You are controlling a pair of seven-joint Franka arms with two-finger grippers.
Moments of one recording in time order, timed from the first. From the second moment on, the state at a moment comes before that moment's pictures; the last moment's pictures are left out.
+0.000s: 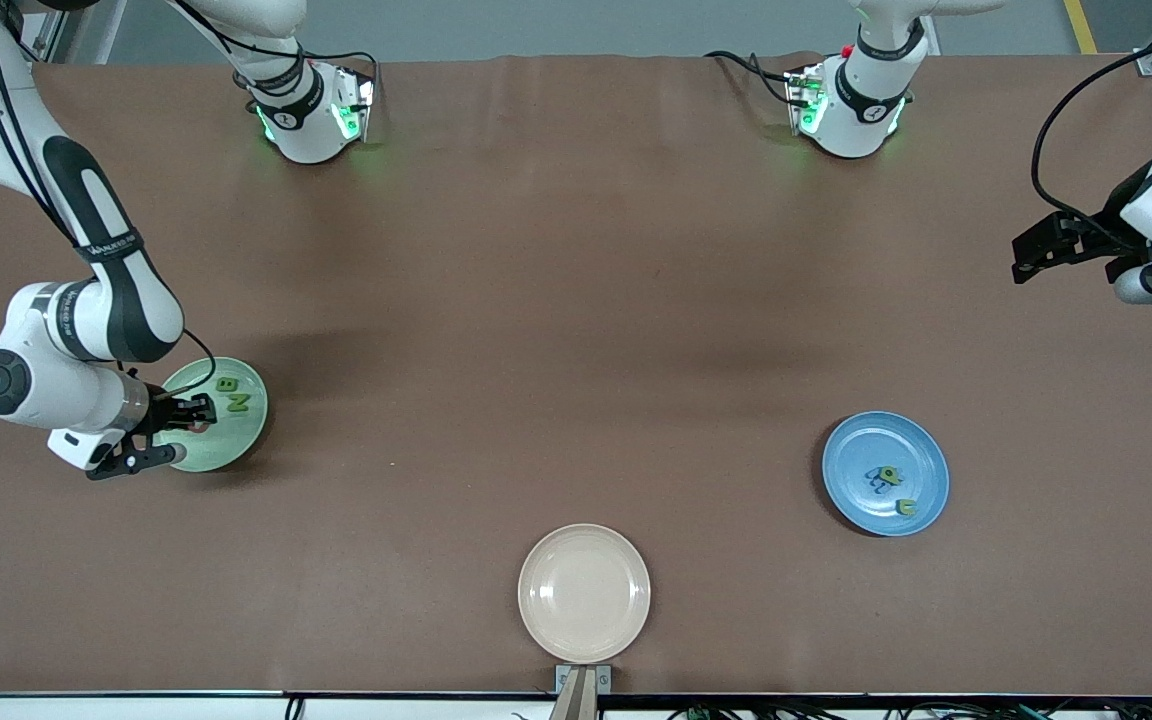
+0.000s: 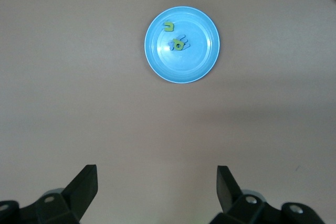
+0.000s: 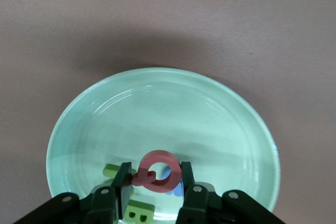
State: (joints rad) left arm -0.02 0.01 -0.06 -1.57 0.04 1.57 -0.04; right arm -0.41 0.59 0.29 -1.84 -0.22 2.26 -0.26
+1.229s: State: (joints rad) left arm -0.02 0.01 -0.06 -1.57 0.04 1.57 -0.04; right arm -0.35 0.14 0.32 -1.76 -0.08 1.68 -0.03
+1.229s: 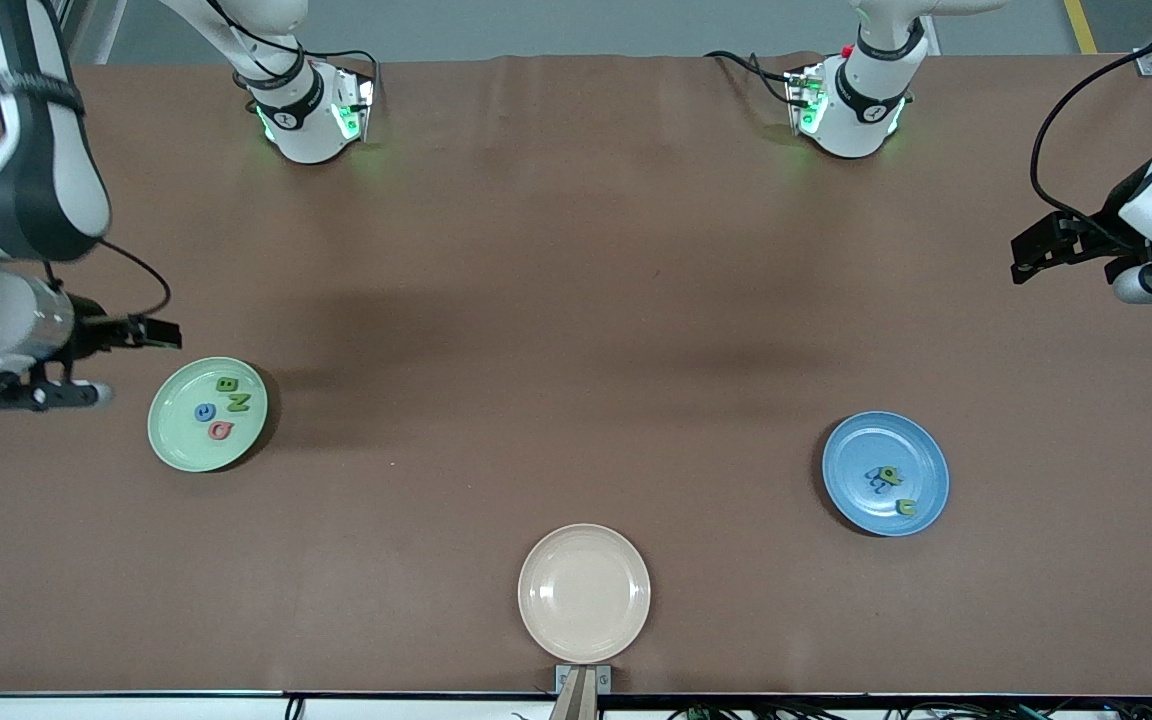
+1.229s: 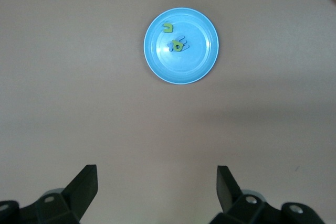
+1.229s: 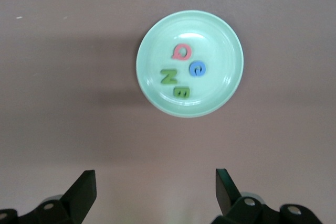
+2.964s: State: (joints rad) left arm -0.02 0.09 -0.06 -1.66 0.04 1.72 -0.04; right arm 0.01 -0.05 -0.08 -1.61 0.02 1.54 0.08
